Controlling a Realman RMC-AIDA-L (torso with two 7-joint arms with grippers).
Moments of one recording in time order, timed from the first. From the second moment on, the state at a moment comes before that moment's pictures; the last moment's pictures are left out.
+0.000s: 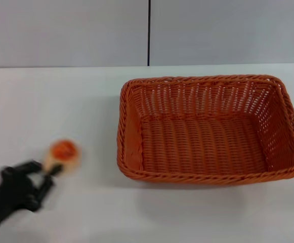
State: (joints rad) left arm -0.19 -2.06 0.10 0.17 2.17 1.59 -0.56; right arm 0.02 2.08 -0.74 -0.96 2.05 1.67 -1.71
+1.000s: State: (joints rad) left arm -0.45 -2.07 0.21 -0.02 2.18 1.80 -0.51; right arm 0.06 2.07 -0.76 -0.90 2.03 1.70 -1.71
